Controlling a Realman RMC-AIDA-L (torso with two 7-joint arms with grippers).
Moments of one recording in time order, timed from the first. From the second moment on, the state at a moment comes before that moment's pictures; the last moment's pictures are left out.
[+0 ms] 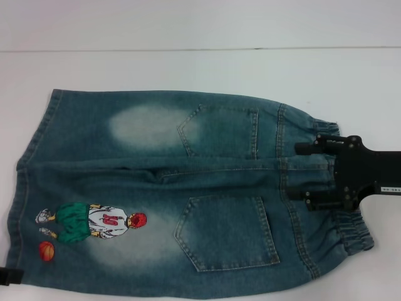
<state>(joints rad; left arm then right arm) -0.40 -2.11 0.45 1.22 2.80 1.85 -1.98 0.37 2.09 -0.85 -0.92 -1.96 -1.61 1.21</state>
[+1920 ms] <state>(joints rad) -0.48 -2.10 0.46 1.08 2.83 1.80 -1.99 0.36 2.09 -0.82 -0.92 -1.96 -1.62 1.21</state>
